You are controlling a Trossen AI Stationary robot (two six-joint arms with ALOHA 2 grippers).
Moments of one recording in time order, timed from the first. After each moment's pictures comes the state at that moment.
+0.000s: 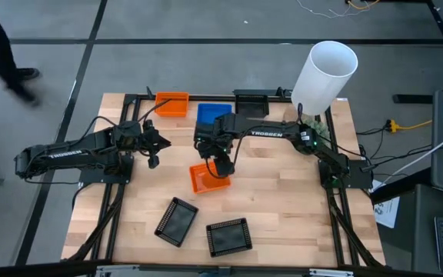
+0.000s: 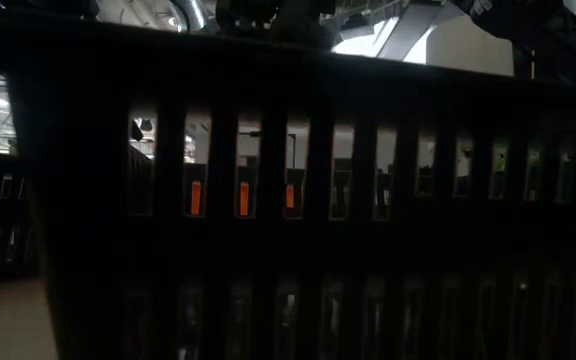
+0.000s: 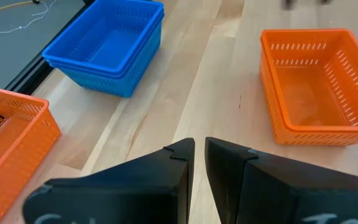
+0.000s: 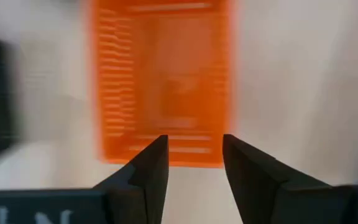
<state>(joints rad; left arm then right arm) 0.31 0.50 0.36 -0.36 -0.04 0.03 -0.07 2.34 2.33 -1.37 -0.22 -0.27</state>
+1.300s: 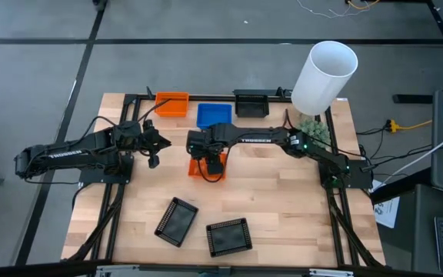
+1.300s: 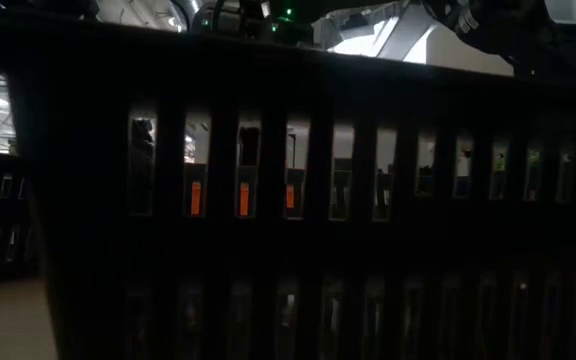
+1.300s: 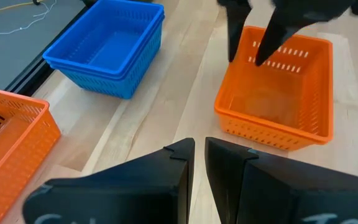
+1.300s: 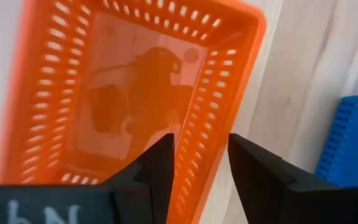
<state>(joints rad) 0.31 0.50 0.36 -0.36 -0.04 0.03 -0.05 2.46 2.35 -1.21 0.09 -0.28</state>
